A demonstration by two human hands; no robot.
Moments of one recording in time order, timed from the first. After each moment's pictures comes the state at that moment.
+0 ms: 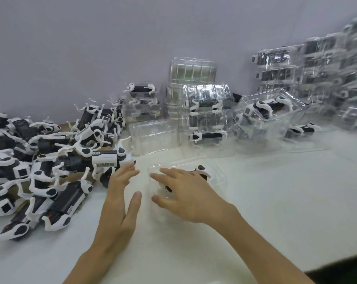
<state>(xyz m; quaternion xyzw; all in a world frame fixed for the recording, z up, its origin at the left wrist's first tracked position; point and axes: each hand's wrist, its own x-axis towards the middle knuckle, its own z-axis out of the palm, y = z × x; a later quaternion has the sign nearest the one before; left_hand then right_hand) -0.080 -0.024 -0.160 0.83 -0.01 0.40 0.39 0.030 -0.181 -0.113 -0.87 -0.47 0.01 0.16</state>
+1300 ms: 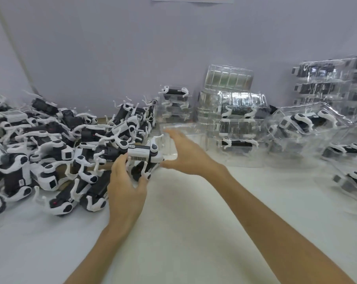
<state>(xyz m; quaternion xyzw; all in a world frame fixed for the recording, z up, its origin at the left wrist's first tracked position) -0.080 0.005 -0.147 0.78 0.28 0.43 0.36 0.072 -0.089 -0.077 -0.83 -0.49 0.02 0.27</state>
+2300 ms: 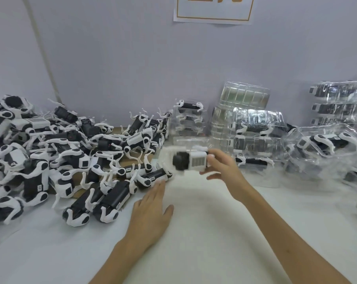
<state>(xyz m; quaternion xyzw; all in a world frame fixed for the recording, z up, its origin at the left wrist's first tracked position) -0.075 0.010 -0.170 0.93 0.24 0.16 0.22 0.115 -0.123 -0.102 -0.66 -0.37 0.17 0.63</state>
